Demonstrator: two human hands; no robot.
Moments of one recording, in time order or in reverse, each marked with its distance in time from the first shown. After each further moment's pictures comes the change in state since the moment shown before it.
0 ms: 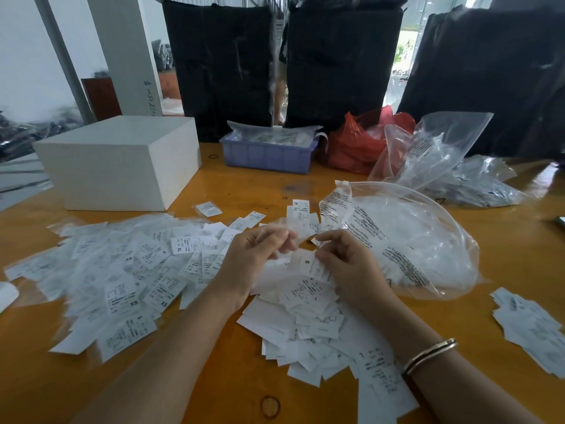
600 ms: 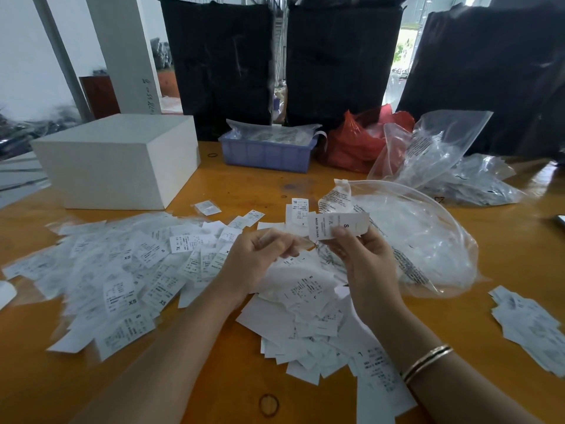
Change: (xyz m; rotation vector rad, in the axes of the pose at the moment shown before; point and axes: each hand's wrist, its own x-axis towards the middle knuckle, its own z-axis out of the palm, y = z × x) left_hand 0.002 0.000 0.001 0.082 -0.035 0.010; right_hand -0.010 -0.022 0.002 0.671 0.190 -0.003
